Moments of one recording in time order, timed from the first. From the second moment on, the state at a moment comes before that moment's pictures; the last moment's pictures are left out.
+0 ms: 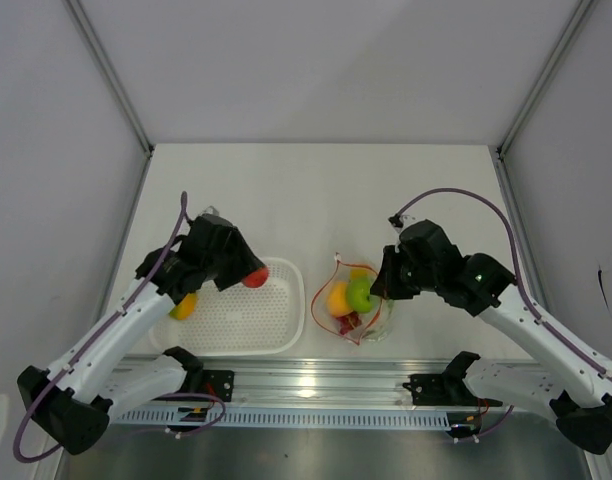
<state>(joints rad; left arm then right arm) -0.53 1.01 0.96 -0.94 -0.15 -1.02 0.77 0.98 1.07 -0.89 -0.08 0.65</state>
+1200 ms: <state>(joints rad) -0.94 1.29 1.06 -0.41 0.36 -0.78 0.76 1.01 1.19 -0.95 -0.01 0.73</state>
